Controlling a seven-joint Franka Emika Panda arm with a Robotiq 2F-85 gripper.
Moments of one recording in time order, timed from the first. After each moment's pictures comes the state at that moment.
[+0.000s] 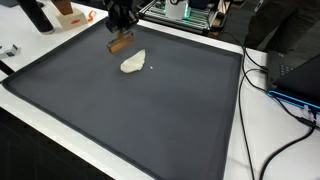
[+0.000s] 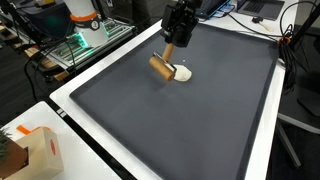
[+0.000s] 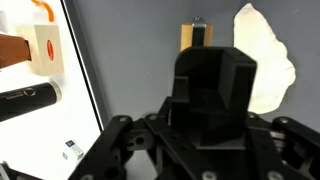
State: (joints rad) arm 0.14 0.27 0.01 -1.93 -0.50 1.92 0.66
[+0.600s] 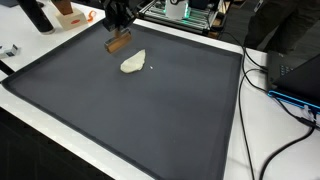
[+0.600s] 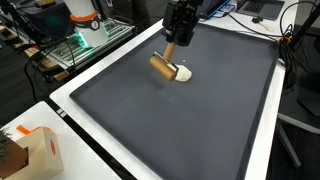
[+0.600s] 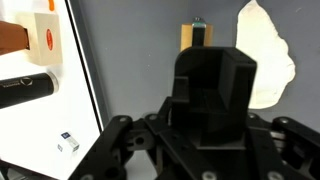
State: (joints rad) arm 0.13 0.26 0.01 -1.92 -0.49 1.92 0.59
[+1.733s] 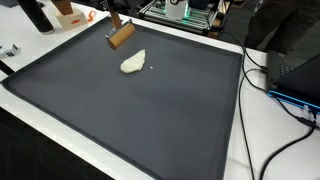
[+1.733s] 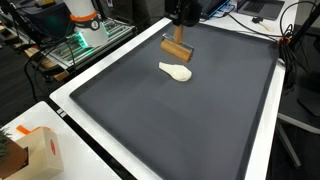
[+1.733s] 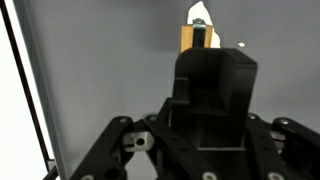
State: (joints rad) arm 0.00 0.12 0.00 -1.91 -0.10 1.99 0.11
